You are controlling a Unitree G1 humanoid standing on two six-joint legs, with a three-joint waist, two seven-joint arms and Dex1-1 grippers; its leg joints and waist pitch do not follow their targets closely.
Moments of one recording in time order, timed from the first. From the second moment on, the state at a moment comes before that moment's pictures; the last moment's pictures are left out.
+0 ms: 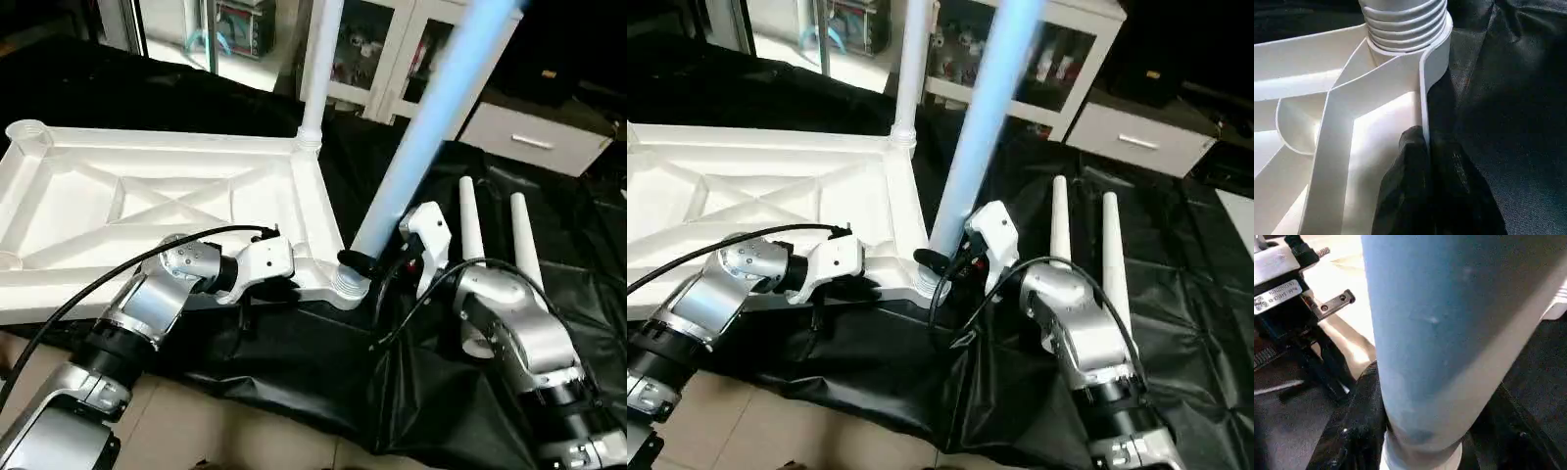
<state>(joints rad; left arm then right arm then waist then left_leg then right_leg) -0.60 0.47 -0.37 0.40 0.13 0.12 -1.16 -0.38 -0.33 0.16 0.13 0.27 0.37 0.77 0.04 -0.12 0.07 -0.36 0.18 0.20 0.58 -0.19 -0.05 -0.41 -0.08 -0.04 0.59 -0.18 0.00</state>
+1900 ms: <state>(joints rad) -0.60 0.46 -0.37 0.39 0.11 0.11 -1.16 -0.47 -0.39 0.10 0.19 0.37 0.50 0.87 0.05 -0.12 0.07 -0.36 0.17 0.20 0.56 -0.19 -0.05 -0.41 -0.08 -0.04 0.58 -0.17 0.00</state>
